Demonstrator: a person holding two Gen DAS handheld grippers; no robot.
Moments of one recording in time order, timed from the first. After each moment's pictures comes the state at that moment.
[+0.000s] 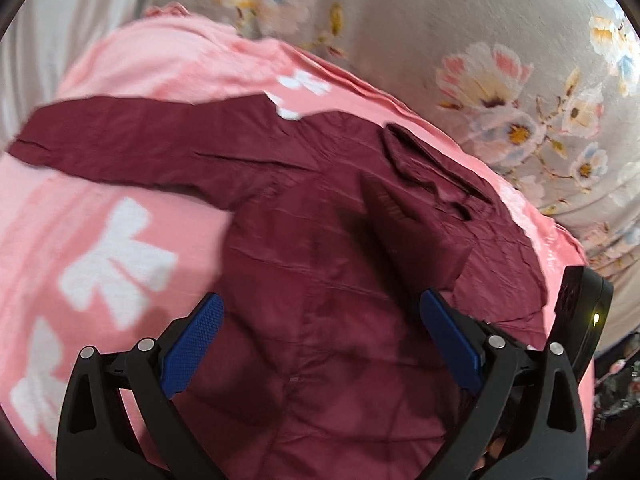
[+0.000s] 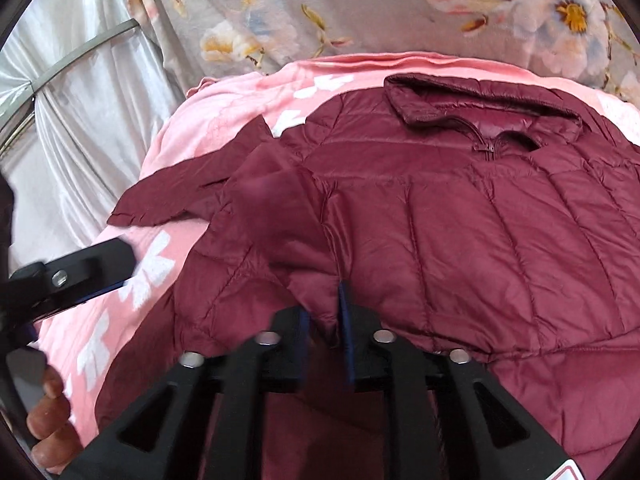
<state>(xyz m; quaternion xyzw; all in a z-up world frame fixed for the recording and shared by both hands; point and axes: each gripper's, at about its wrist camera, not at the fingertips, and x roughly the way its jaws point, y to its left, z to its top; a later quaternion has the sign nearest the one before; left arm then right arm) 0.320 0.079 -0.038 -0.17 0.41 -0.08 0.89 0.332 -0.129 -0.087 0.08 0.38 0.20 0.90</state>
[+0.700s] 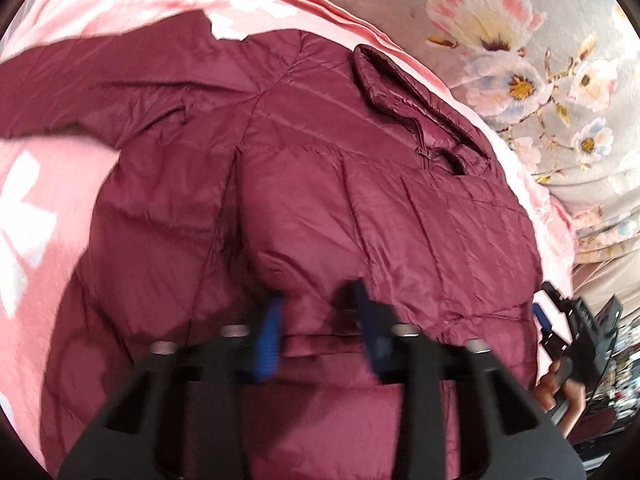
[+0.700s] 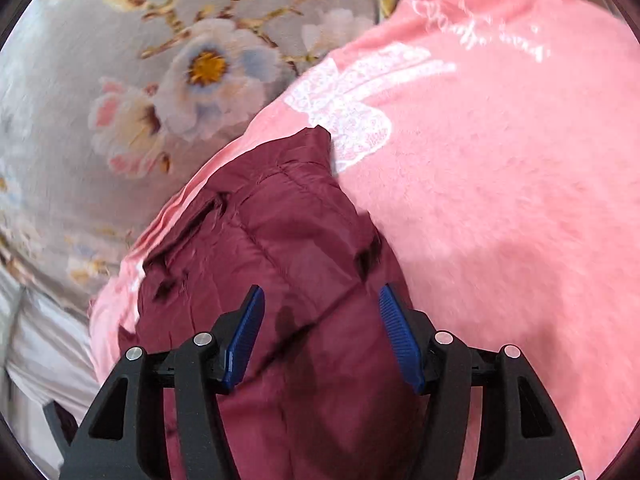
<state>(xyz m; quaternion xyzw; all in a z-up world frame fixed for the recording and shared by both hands) 0.368 0.022 -0.080 -0.17 0.49 -0.11 0.85 0.307 -0.424 -0.109 0.38 0.31 -0.05 0.87</state>
